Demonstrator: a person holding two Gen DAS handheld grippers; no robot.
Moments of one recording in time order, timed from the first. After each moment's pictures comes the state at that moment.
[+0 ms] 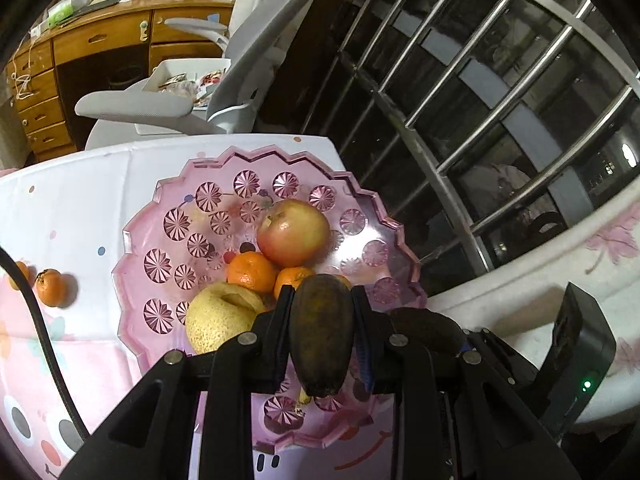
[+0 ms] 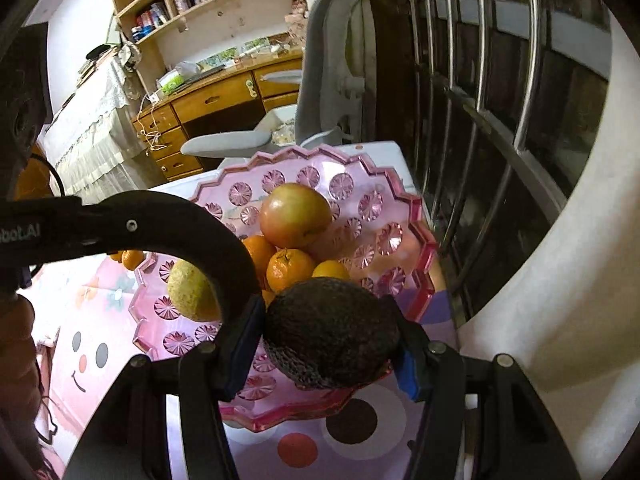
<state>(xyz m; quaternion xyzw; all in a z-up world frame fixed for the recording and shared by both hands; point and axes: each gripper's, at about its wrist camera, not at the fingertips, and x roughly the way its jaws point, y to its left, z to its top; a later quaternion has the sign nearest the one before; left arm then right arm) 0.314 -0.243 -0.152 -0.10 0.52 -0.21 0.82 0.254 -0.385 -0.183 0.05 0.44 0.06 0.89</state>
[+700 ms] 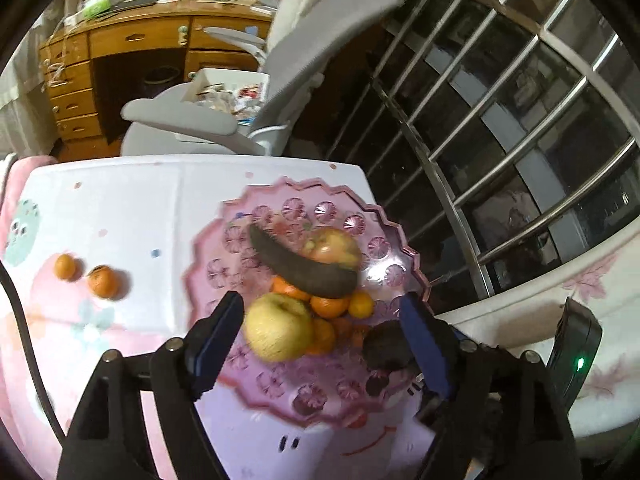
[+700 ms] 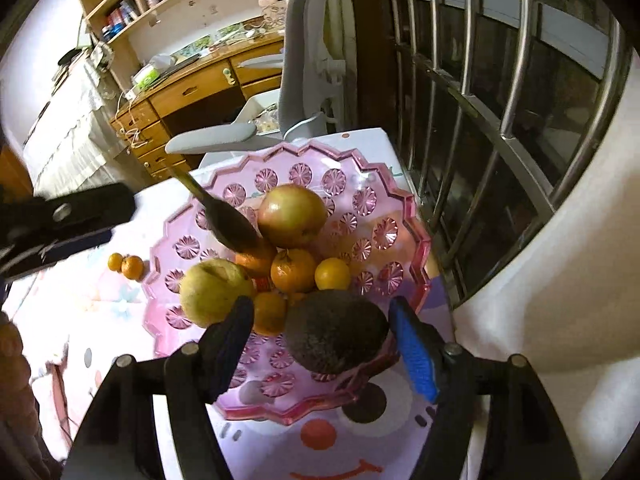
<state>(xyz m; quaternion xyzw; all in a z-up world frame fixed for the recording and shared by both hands) 0.309 -0.186 -0.102 -0.12 0.51 -0.16 0.84 0.260 -0.377 -0.155 0.08 0.48 0.02 0.87</state>
